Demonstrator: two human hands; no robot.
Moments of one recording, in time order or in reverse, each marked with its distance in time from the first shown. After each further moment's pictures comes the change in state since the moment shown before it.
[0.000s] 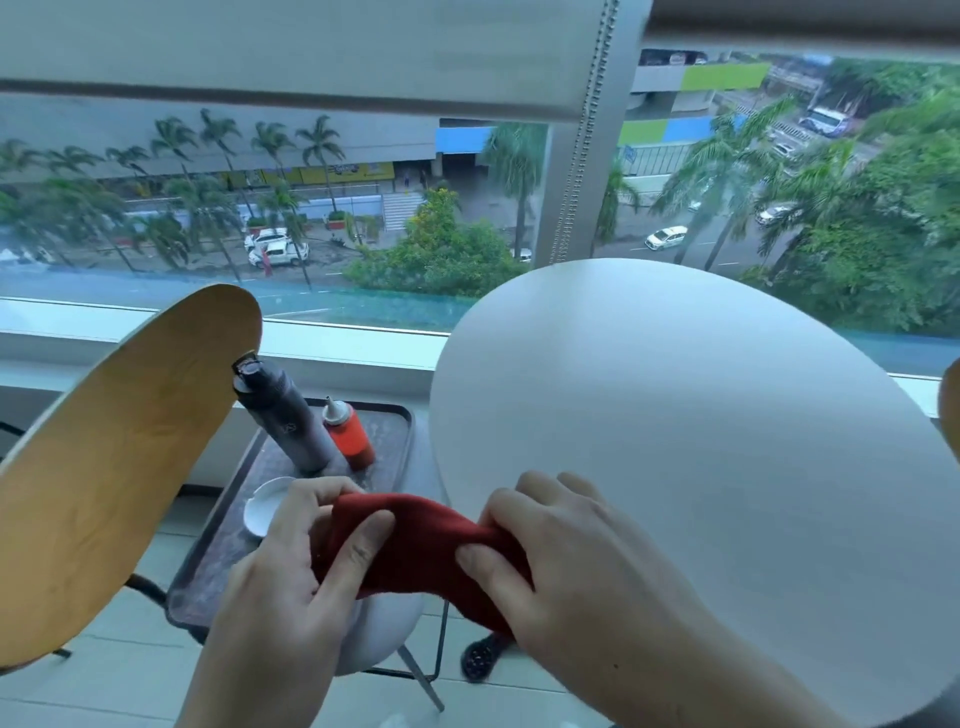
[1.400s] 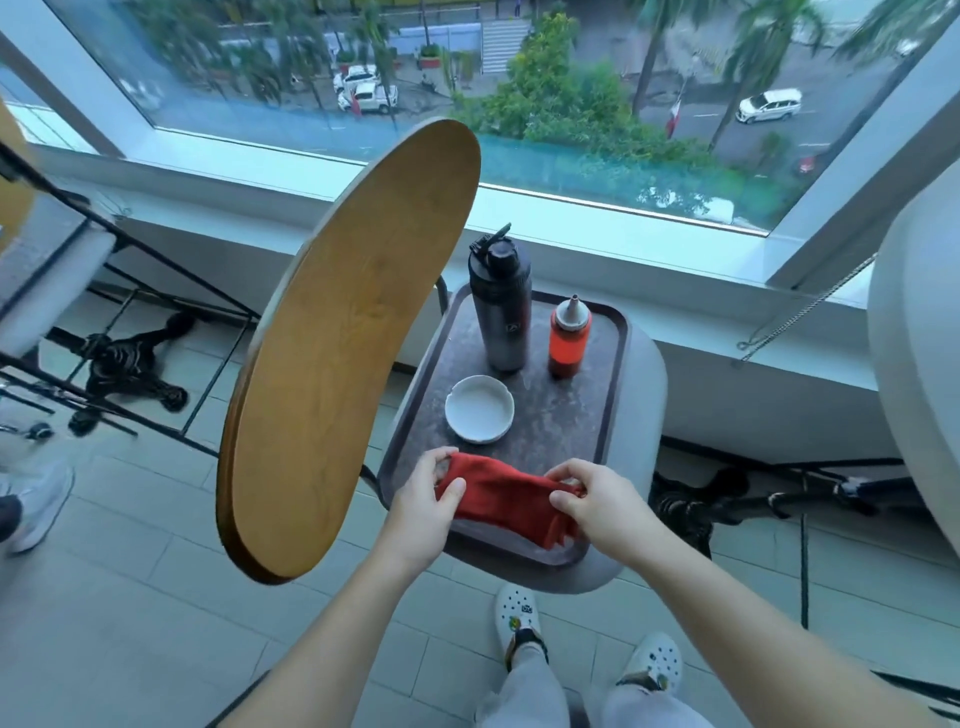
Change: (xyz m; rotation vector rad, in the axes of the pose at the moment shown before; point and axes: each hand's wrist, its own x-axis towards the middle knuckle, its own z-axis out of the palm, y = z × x) left_hand 0.088 -0.366 -0.066 -0.025 -0.227 -0.518; right_hand 0.196 -0.036 0.323 0.499 -0.384 0.475
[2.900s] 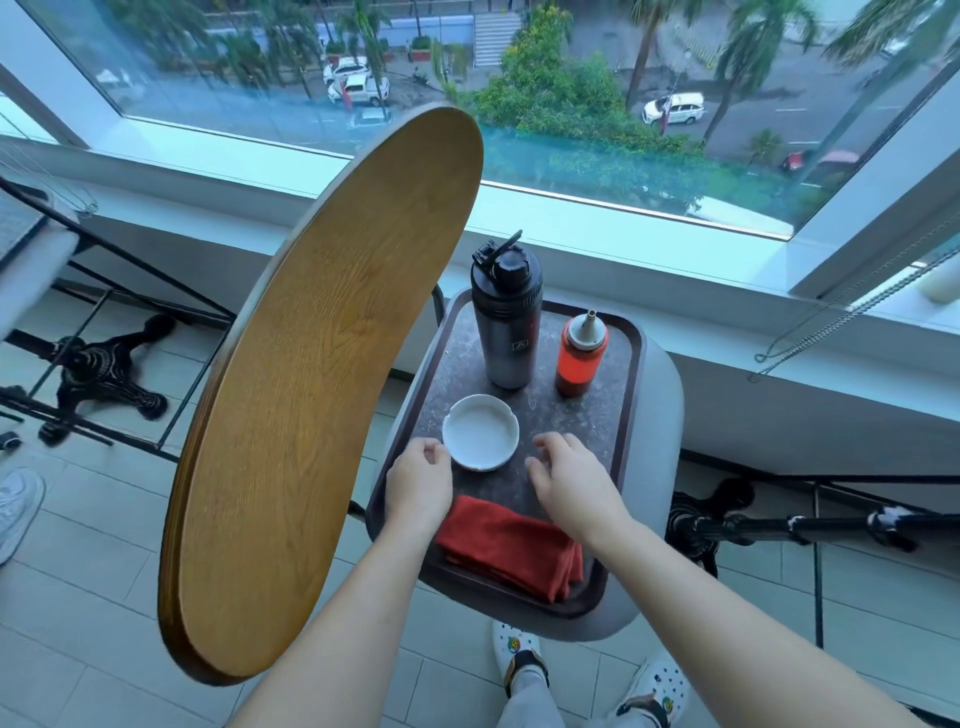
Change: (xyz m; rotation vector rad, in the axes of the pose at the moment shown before) left_hand 0.090 0.009 0.013 0.153 0.229 -0.261; right_hand 0.092 -0.007 0.033 -0.276 0.181 -0.179
